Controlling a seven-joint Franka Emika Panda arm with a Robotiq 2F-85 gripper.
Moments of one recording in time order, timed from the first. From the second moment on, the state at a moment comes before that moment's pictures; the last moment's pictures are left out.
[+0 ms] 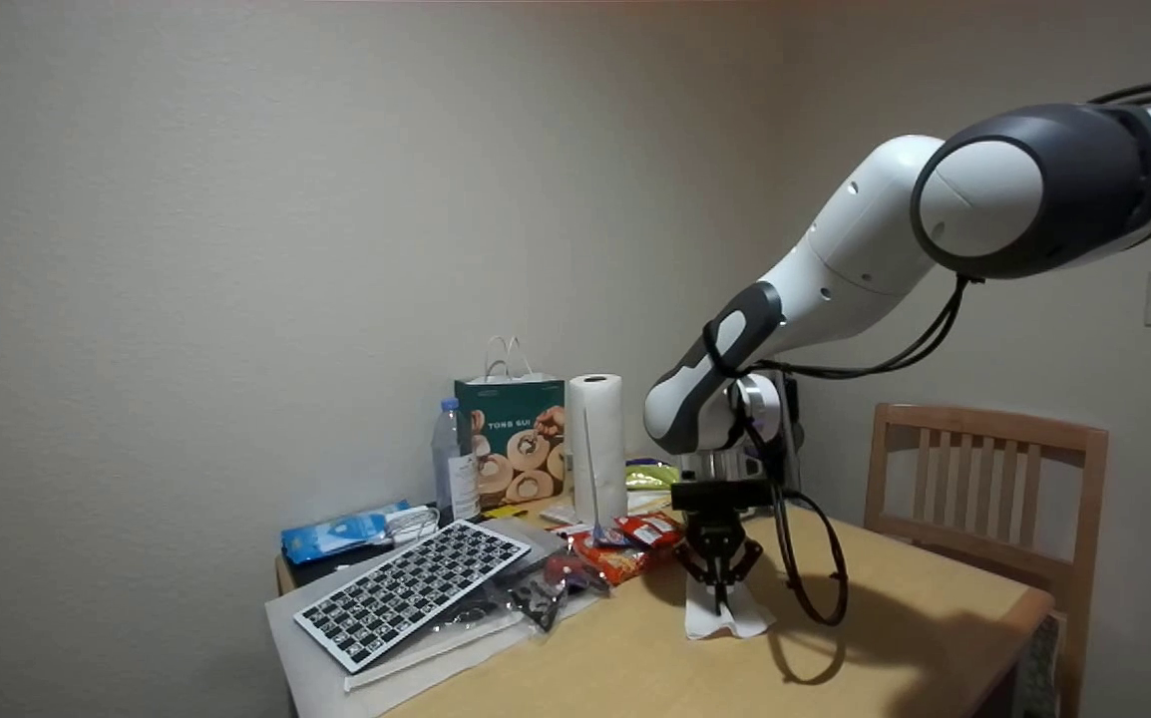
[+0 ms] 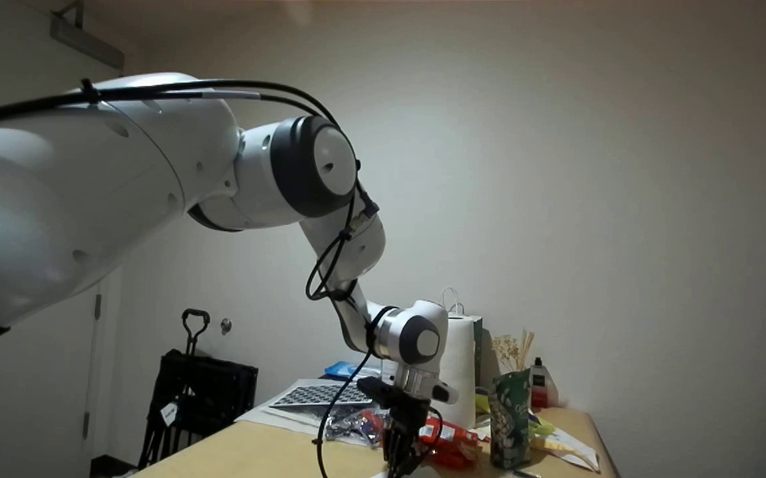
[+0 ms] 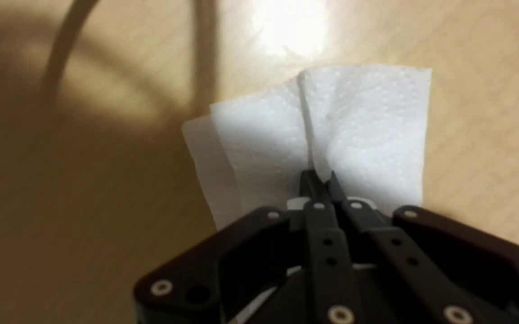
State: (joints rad) arm -0.04 0.79 -0.12 -1.59 0.22 2.11 0.49
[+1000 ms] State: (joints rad) arm -0.03 0.78 -0.12 -1.61 0.22 2.07 0.49
